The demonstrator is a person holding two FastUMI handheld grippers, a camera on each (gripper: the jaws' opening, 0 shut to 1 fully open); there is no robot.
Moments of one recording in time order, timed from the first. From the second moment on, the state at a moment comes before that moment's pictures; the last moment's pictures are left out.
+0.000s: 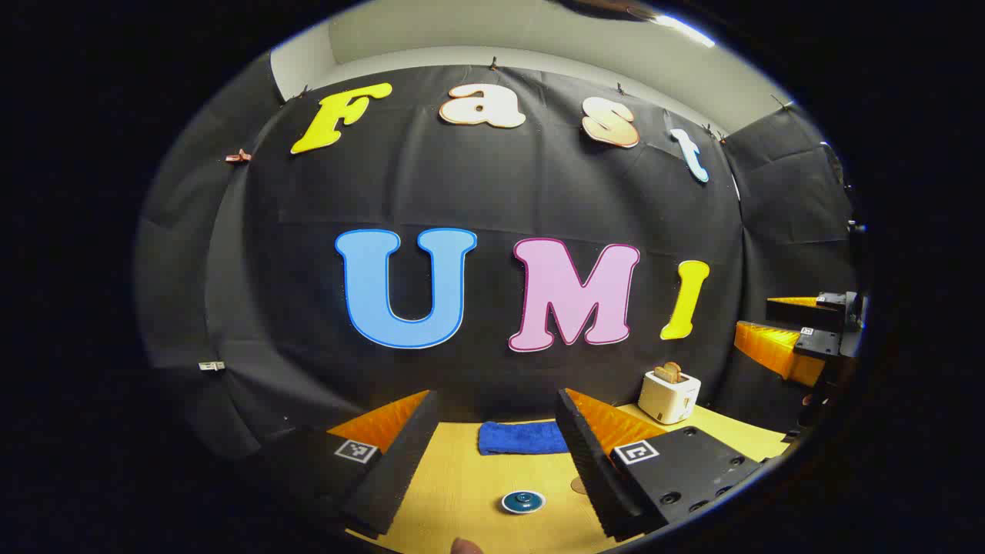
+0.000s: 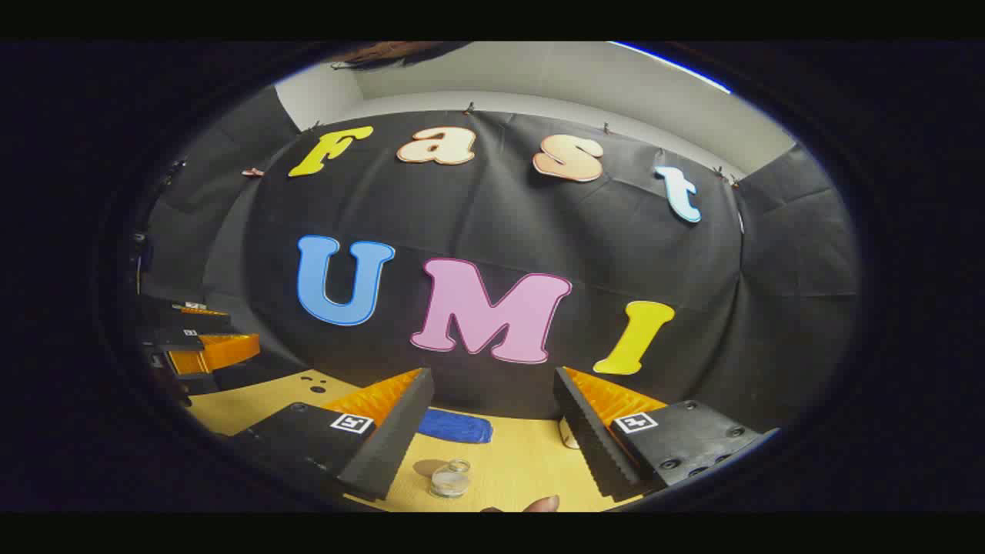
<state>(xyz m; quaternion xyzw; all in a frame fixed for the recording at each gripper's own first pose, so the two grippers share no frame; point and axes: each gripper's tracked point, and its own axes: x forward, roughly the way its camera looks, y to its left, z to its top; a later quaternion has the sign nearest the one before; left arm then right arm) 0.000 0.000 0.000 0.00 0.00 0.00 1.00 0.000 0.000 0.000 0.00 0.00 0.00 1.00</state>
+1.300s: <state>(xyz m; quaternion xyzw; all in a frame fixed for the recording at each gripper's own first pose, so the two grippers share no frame) 0.057 -0.028 -0.116 0.00 0.04 -0.04 1.00 -0.004 0.015 -0.023 0.01 0.04 0.03 1.00</state>
